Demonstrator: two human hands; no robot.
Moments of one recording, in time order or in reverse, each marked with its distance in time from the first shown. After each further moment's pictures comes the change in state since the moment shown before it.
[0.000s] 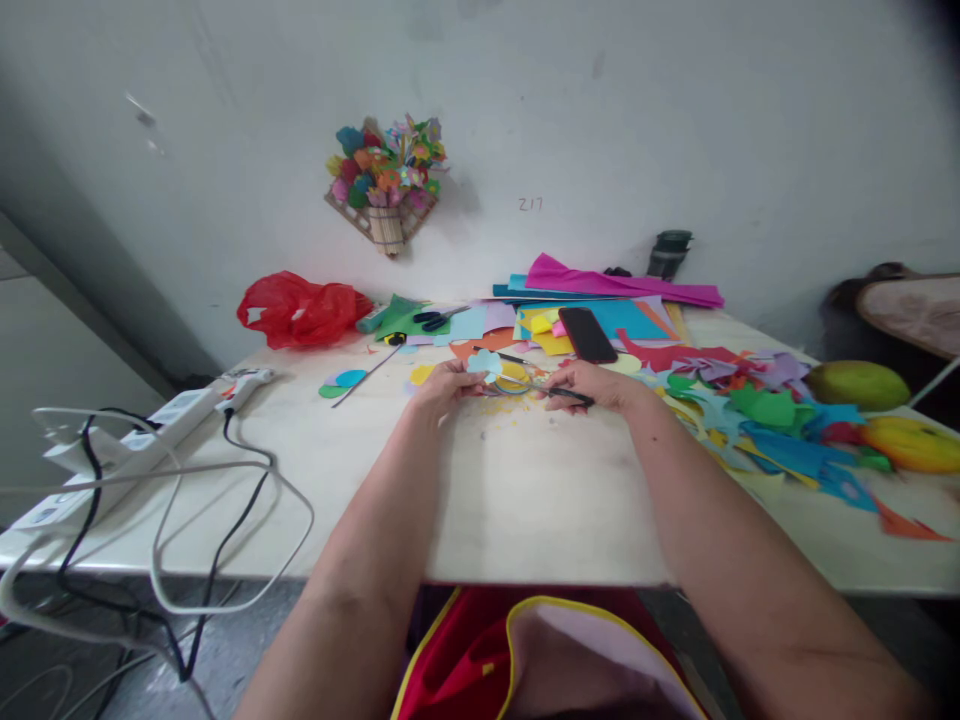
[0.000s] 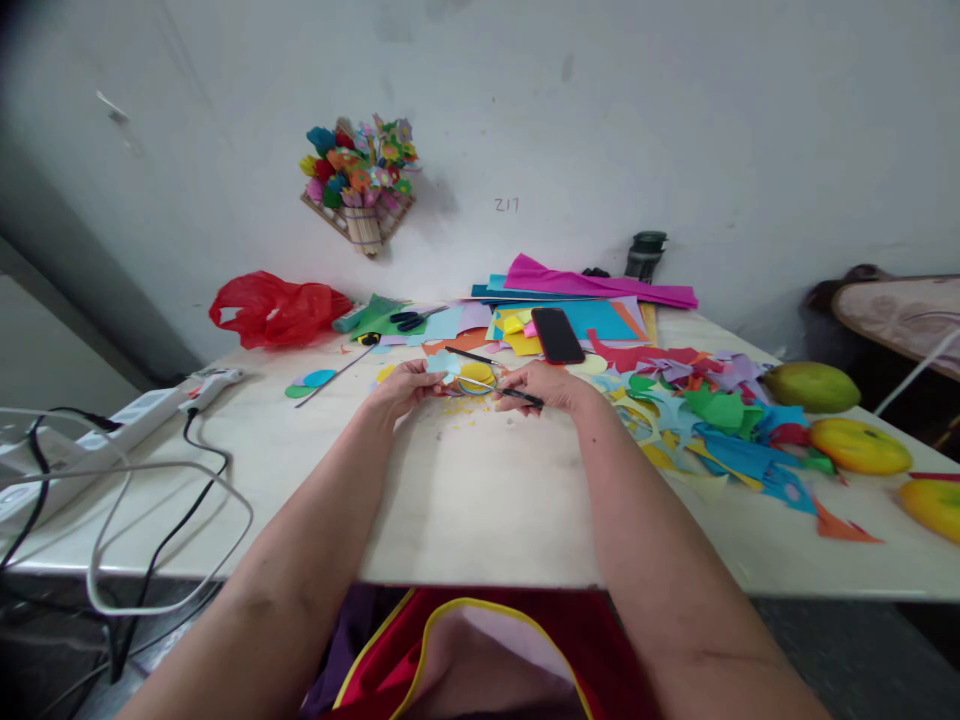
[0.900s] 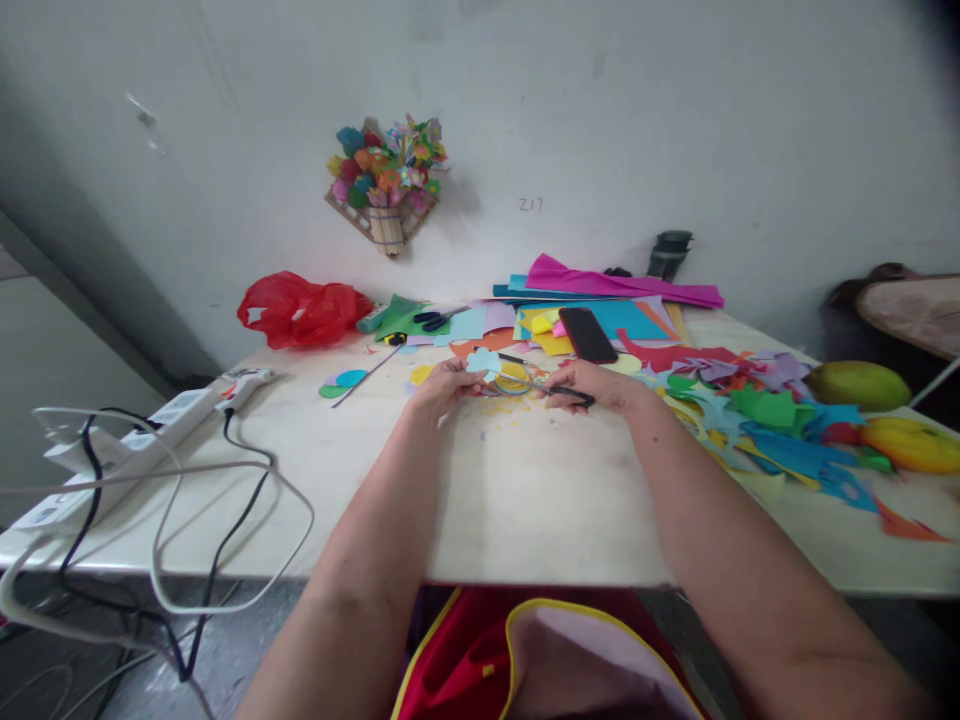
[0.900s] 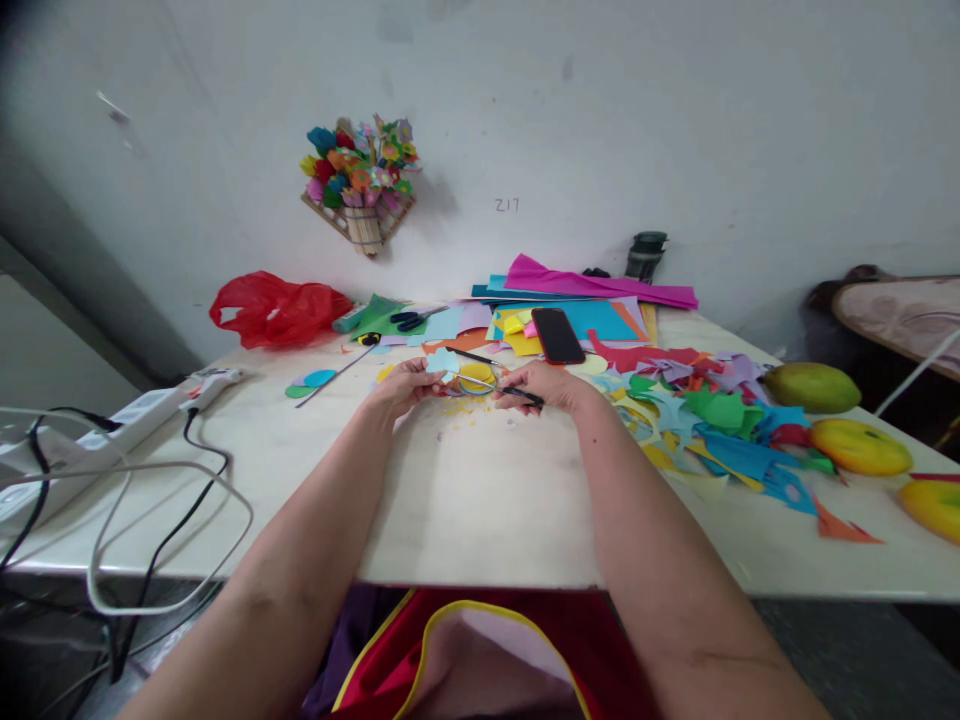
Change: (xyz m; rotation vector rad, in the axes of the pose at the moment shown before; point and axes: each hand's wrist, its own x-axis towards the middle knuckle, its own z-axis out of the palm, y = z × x) left_hand 0.002 -0.002 -0.003 -0.024 -0.034 0.032; right_hand 0.003 0.004 0.000 0.036 -0.001 -0.018
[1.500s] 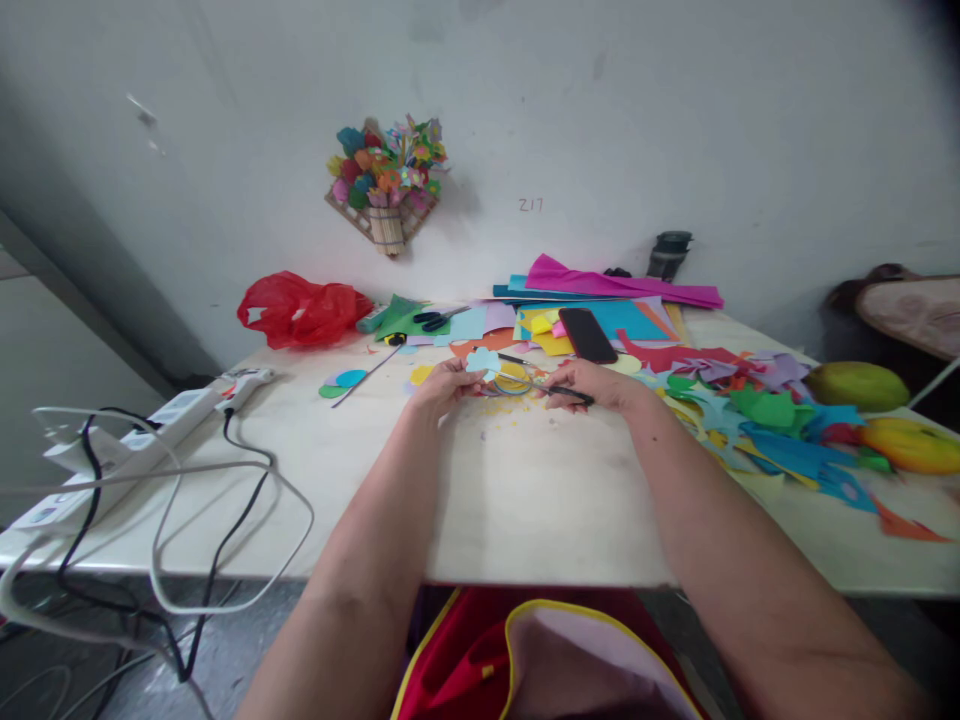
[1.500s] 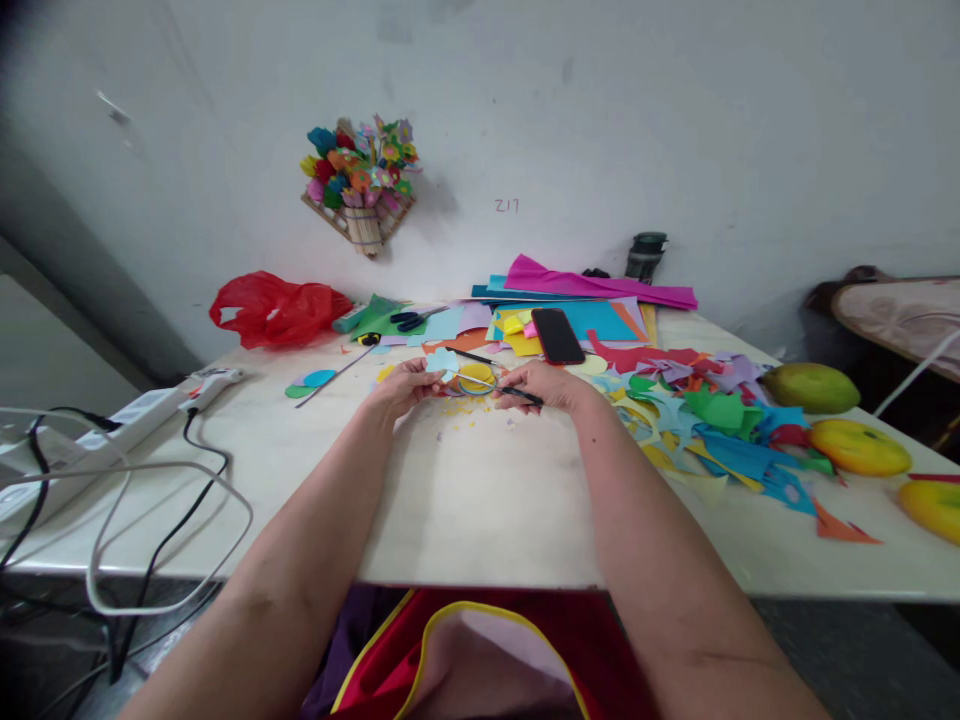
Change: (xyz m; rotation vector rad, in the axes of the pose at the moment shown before) left_hand -0.001 0.002 0.002 -0.022 0.019 -0.026; right_hand 0.001 0.000 -0.001 -0.018 -0.009 -0.019
